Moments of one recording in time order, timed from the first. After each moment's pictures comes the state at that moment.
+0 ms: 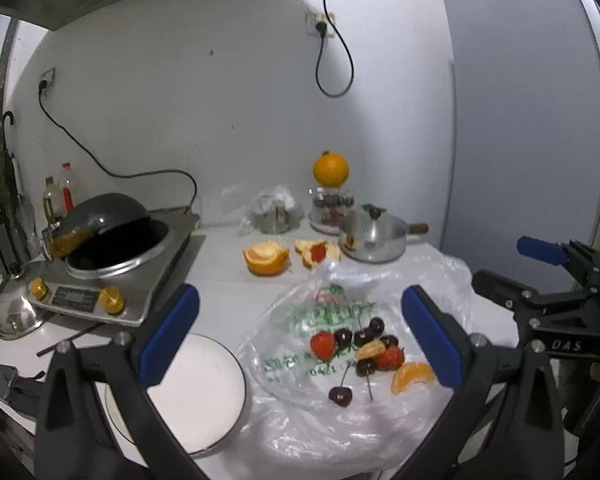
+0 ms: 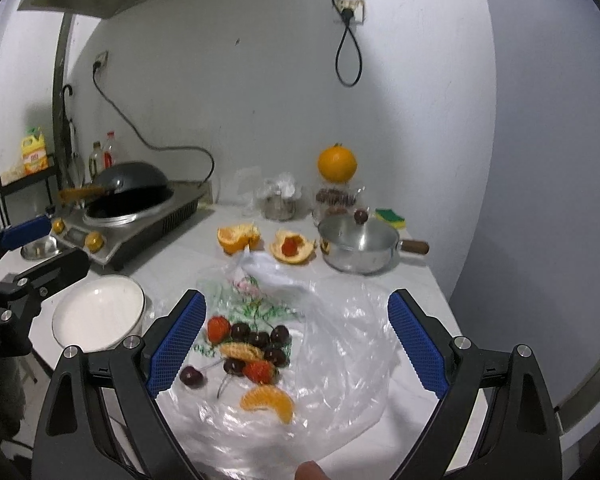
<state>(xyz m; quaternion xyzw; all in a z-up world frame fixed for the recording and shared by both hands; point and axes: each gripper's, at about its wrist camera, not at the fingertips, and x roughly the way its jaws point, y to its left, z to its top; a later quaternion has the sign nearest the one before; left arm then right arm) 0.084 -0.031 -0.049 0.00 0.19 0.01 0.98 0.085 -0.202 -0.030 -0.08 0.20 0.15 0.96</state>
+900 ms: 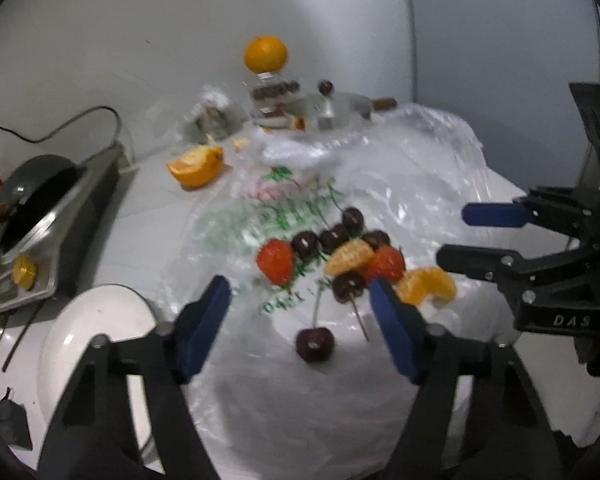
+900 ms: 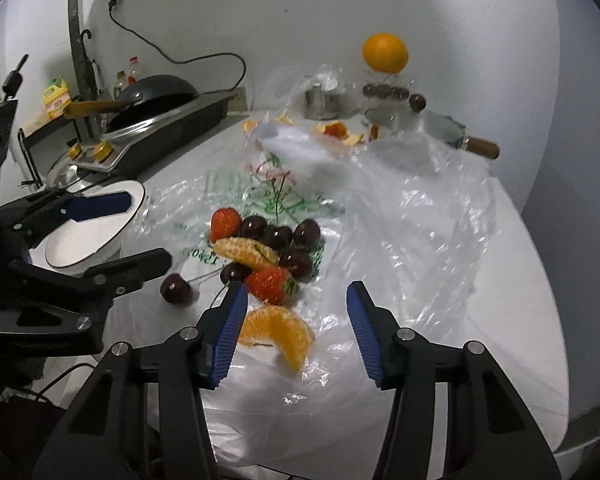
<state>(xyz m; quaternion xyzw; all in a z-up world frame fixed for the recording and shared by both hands) 0.159 -0.070 -0.155 0.08 0.34 -0.07 0.93 0.140 -0.211 -0.129 -0.08 0.34 0.24 0.90</state>
